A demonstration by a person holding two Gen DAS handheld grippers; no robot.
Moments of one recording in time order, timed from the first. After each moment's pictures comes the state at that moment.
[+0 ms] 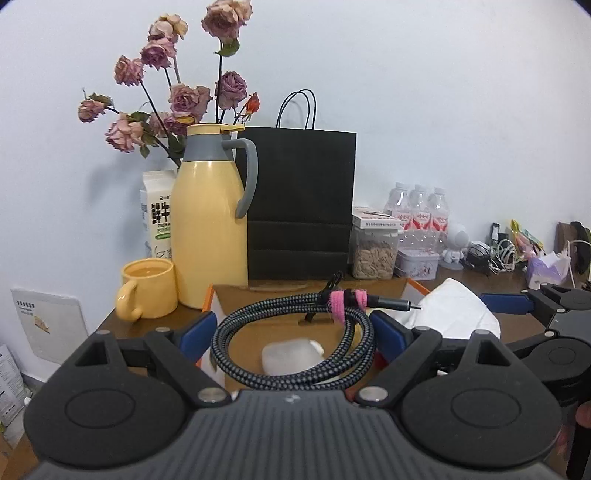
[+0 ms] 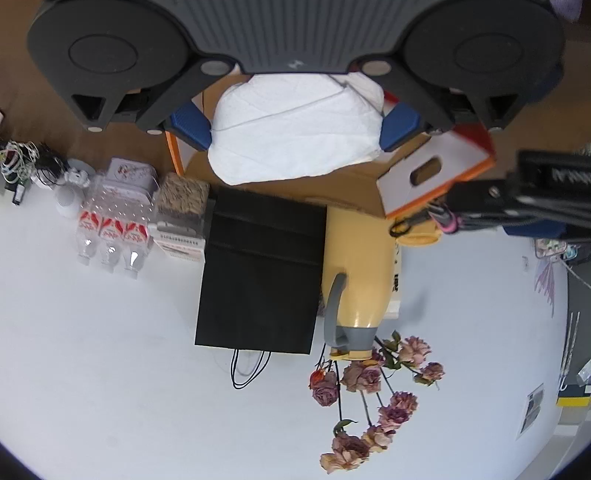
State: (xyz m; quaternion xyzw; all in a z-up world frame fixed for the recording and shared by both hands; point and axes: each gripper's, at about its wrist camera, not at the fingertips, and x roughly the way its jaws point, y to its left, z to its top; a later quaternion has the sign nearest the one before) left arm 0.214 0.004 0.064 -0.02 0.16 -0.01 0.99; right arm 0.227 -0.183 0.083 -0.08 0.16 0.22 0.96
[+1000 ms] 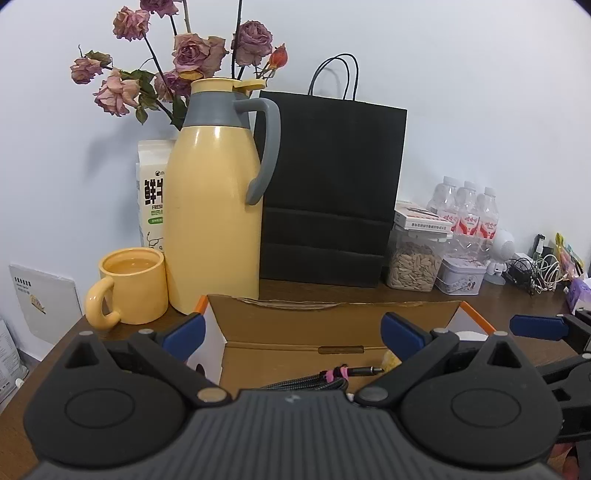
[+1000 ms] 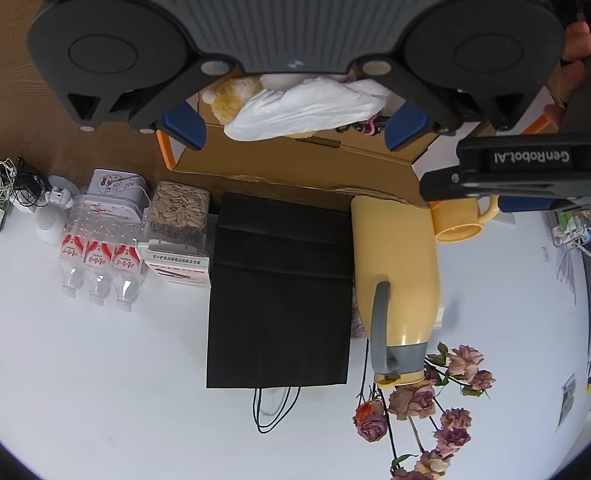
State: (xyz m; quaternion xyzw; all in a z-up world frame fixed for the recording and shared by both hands) left arm 0.320 0.011 0.044 -0.05 0.18 0.03 0.98; right arm 0.325 -0.174 0.077 -0.05 0.22 0.21 0.95
